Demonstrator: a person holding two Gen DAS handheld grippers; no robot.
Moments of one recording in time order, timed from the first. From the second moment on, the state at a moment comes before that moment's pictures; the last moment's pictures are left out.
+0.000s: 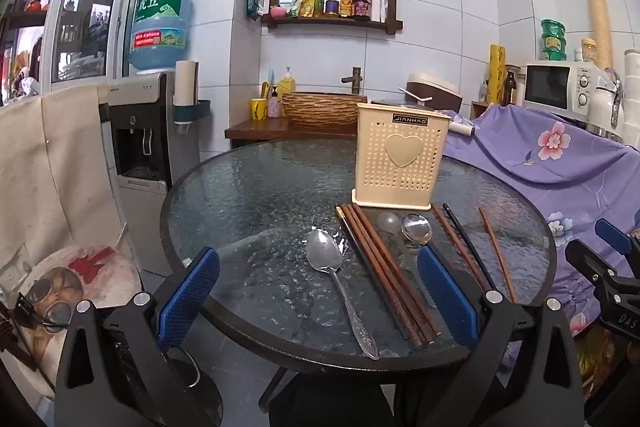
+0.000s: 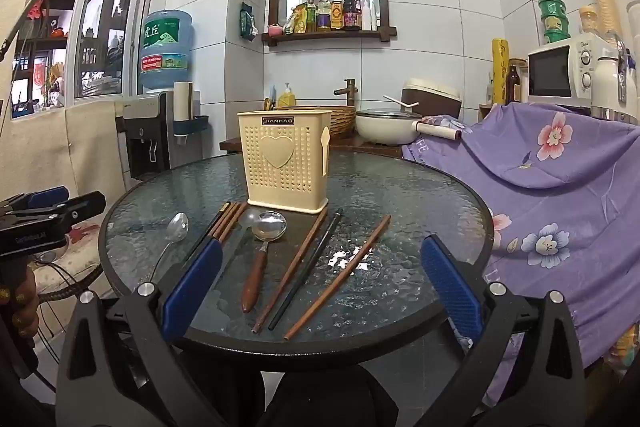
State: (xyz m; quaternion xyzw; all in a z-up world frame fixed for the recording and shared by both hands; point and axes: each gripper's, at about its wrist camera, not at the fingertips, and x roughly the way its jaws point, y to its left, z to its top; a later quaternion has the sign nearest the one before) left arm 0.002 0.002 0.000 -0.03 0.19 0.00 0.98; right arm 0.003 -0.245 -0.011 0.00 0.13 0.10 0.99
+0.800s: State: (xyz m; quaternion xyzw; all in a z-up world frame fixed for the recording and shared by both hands) left arm 0.005 -0.005 -0.002 -0.02 0.18 0.01 0.98; right arm 0.006 -0.245 -0.017 0.00 0.14 0.10 0.99
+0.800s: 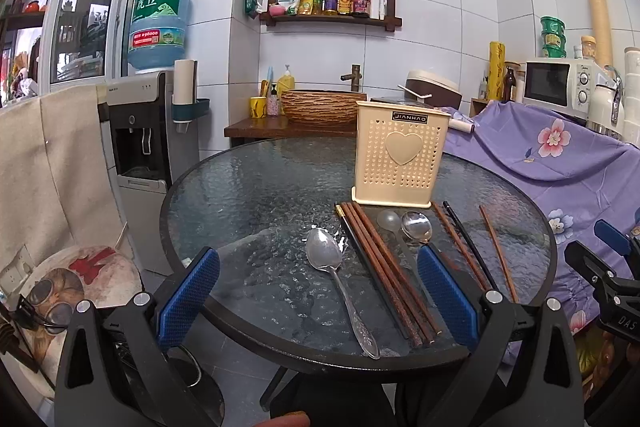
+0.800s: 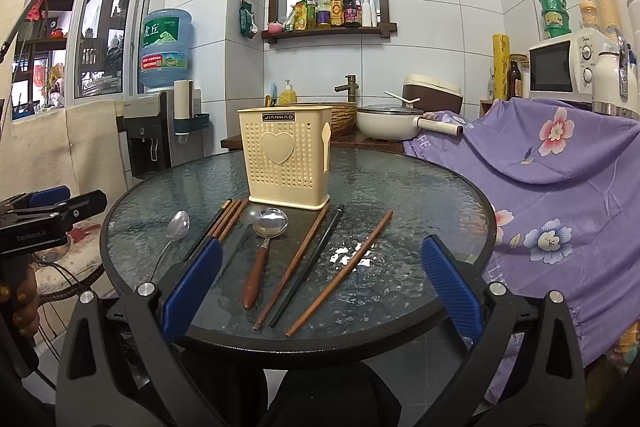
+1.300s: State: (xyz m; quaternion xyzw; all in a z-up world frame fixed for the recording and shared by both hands) left arm 0.003 -0.001 -0.002 -0.02 0.18 0.01 0.98; right arm 0.005 -0.244 -0.017 0.00 0.14 0.10 0.99
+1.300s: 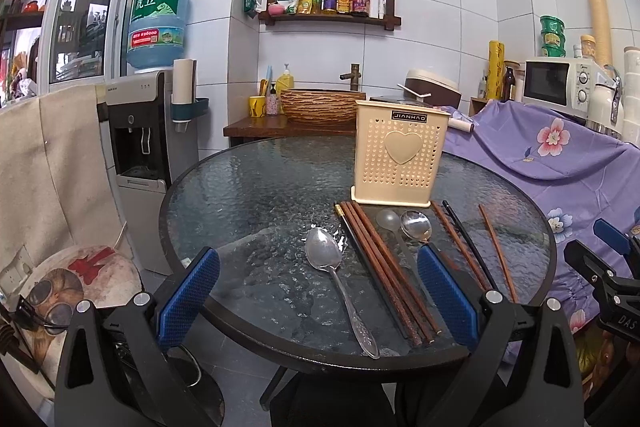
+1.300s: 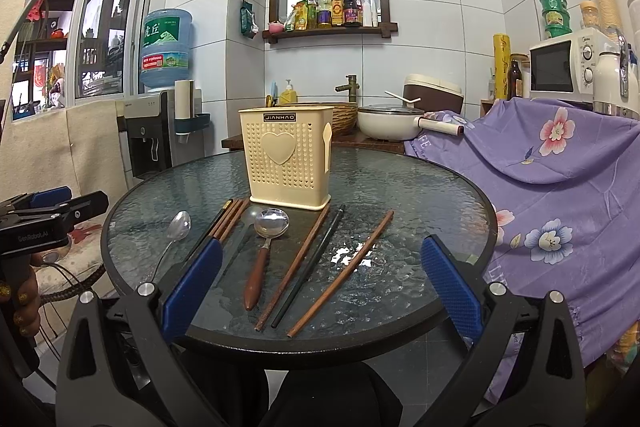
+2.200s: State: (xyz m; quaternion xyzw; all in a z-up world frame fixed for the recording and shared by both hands) left arm 0.006 -0.003 -0.006 -0.02 0.19 0.01 0.98; right arm 0.006 -0.243 -0.017 0.00 0.14 0.10 0.98
